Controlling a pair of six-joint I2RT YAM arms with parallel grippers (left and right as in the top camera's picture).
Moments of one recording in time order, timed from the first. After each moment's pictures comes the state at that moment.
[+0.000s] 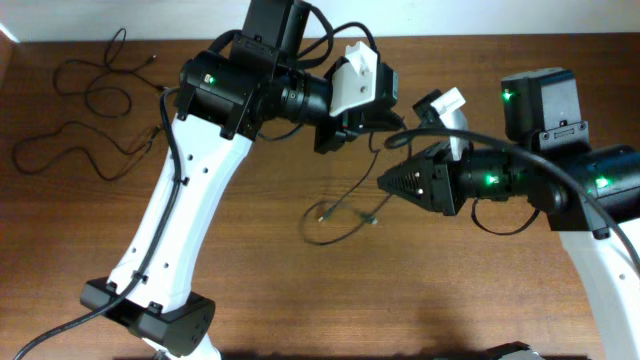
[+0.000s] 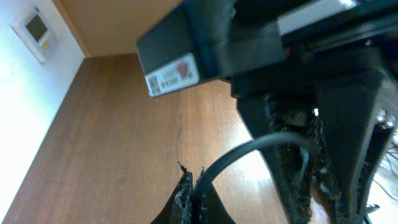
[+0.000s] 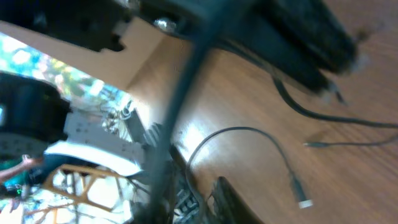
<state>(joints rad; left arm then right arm) -0.44 1.82 2.19 -1.20 1.00 0.84 0.26 1.35 1.66 -1.24 -0.88 -0.03</state>
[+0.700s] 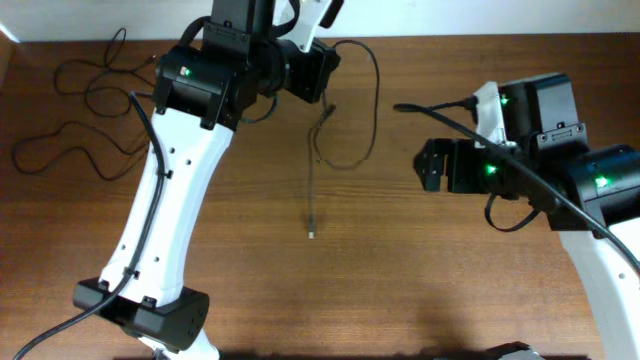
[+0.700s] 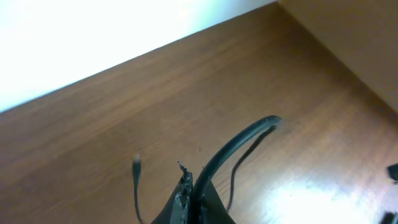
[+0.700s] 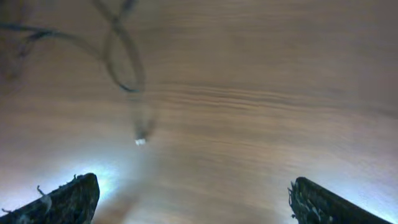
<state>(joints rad) -0.36 1.82 2.19 -1.06 0.39 0.03 0.26 1.35 1.66 -1.32 -0.13 0.32</state>
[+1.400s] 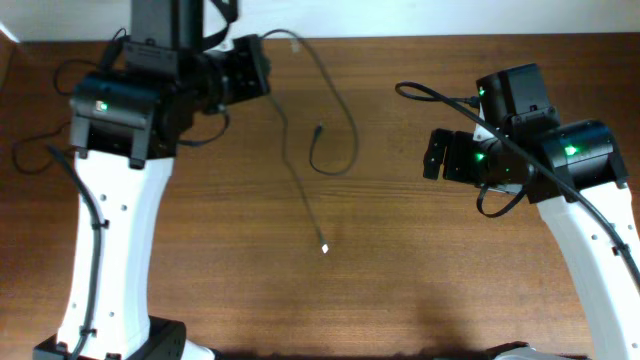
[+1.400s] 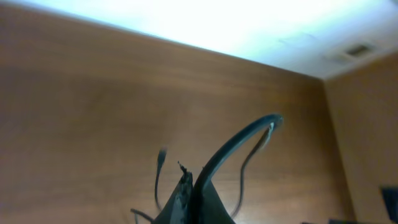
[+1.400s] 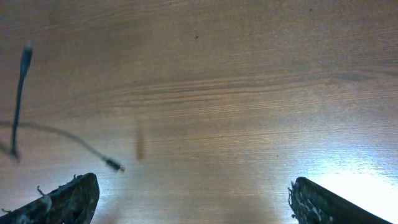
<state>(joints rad) -0.23 1.66 2.19 -1.24 0.23 -0.48 0.26 1.44 1.66 -1.35 -0.02 0.45</state>
